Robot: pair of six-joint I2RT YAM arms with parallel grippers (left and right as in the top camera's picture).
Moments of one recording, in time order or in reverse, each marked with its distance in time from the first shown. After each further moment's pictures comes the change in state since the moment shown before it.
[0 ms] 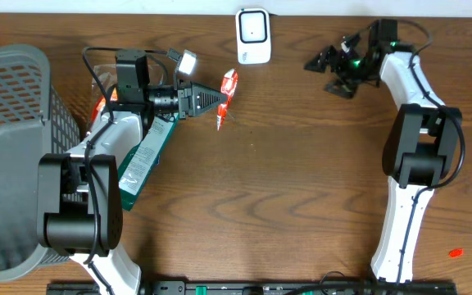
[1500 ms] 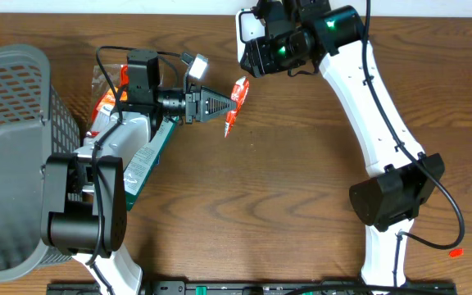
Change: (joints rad) left arm -0.051 0.000 0.000 0.016 0.080 -0.005; right arm 0.459 -0.328 0.238 -0.313 0.277 -0.187
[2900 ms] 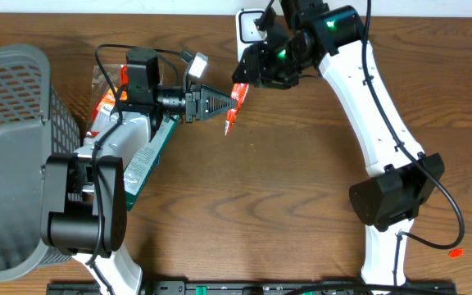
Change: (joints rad) left arm 0.000 0.000 0.000 0.033 -0.004 -0.007; right arm 0.000 0.000 0.000 -0.112 -0.209 0.275
